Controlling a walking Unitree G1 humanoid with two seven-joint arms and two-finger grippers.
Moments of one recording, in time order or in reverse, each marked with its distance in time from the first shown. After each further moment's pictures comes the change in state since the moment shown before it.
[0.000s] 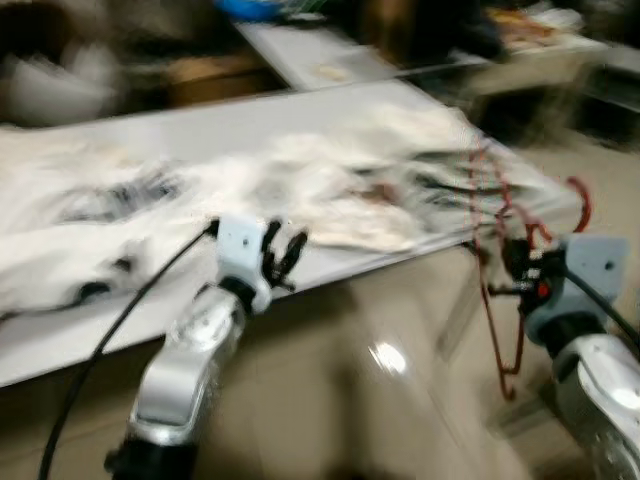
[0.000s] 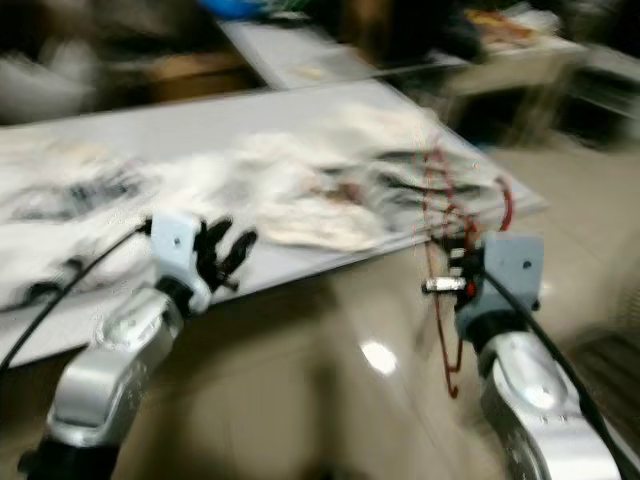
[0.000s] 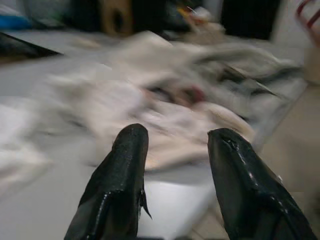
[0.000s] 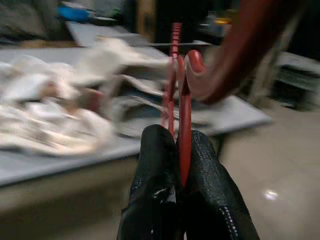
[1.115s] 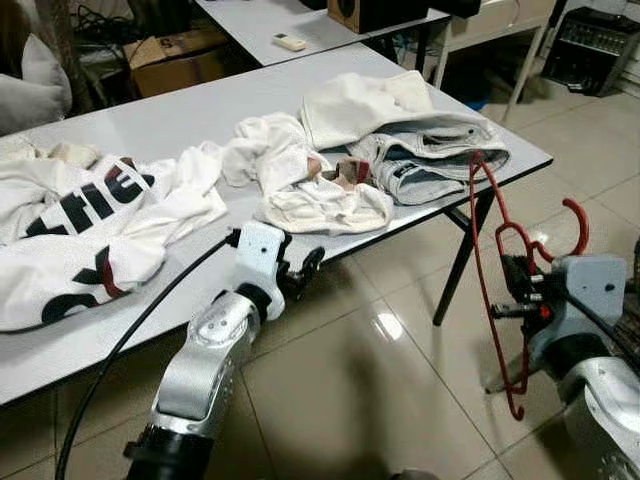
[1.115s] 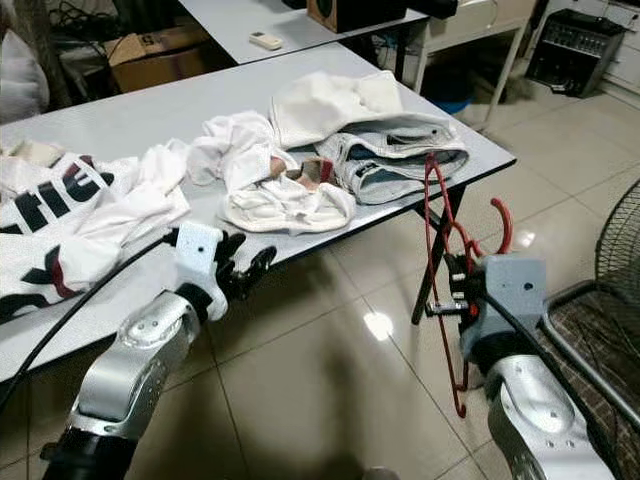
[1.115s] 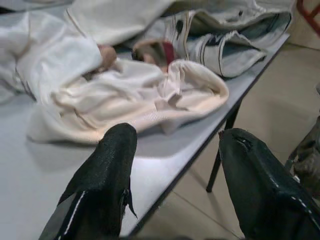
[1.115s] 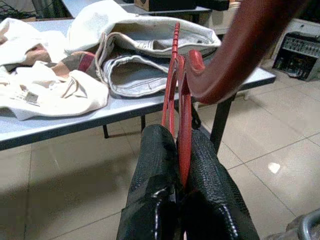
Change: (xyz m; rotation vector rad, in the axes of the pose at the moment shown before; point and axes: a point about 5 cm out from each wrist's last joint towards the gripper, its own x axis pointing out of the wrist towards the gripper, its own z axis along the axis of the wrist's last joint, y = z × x) left arm 0.011 -0.005 -0.014 -0.001 0.050 -0.006; right arm -0.006 -0.002 -0.017 -0.019 0.028 0.043
